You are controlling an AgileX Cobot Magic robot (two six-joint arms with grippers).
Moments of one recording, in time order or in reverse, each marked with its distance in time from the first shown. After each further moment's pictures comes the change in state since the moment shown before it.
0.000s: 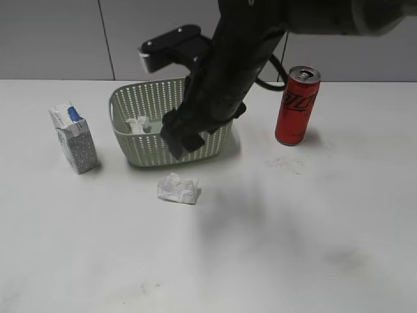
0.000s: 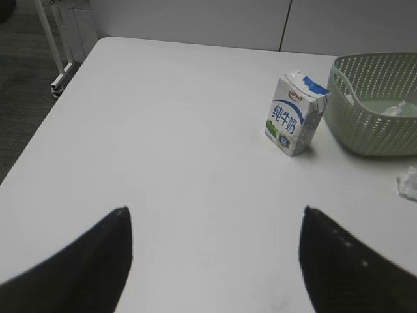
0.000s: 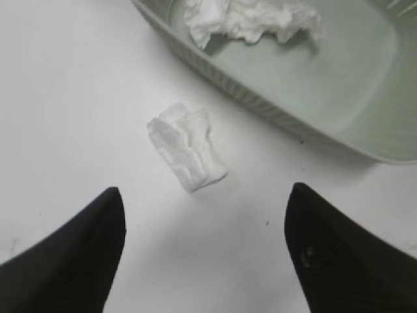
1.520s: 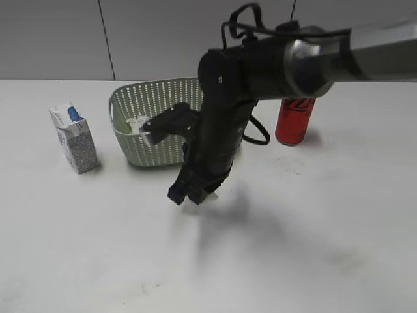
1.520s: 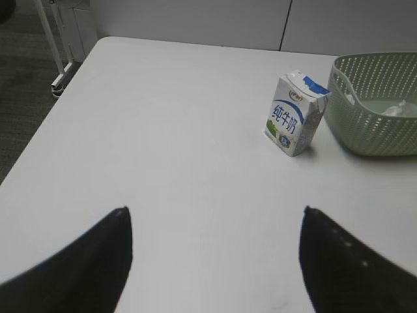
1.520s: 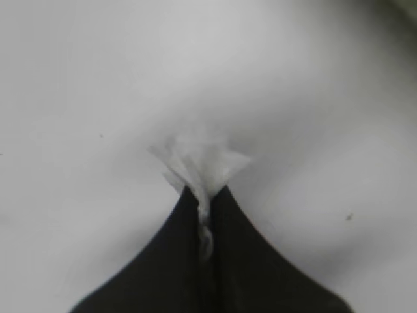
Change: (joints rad) left arm 0.000 0.000 0.000 0.000 0.000 -0.001; right arm 0.000 0.201 0.057 0.091 0.010 -0.161
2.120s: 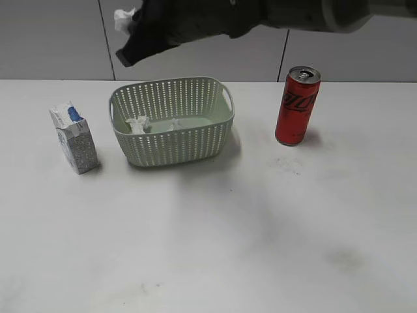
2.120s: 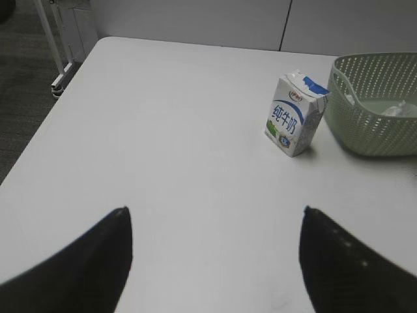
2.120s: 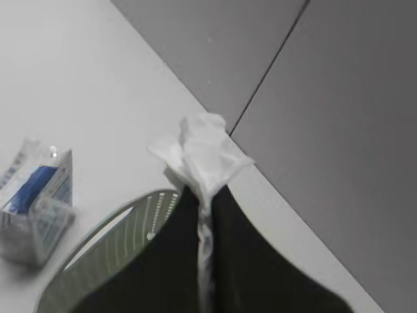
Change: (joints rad) left arm 0.000 0.000 0.000 0.000 0.000 0.000; right arm -0.001 -0.123 -0.157 -0.172 -0.656 -0.005
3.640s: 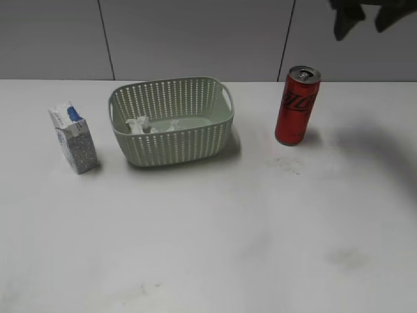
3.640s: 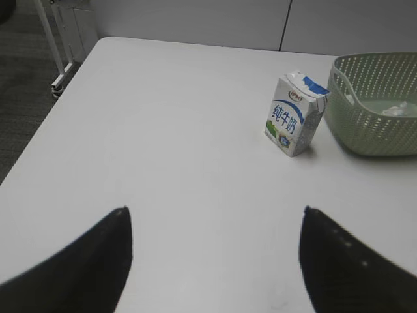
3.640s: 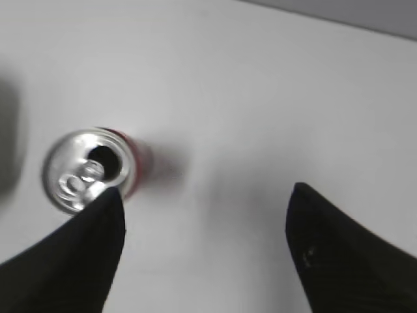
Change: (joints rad) left arm 0.000 0.000 0.000 0.000 0.000 0.001; right arm -0.540 -0.015 -0.332 -0.075 0.973 0.292
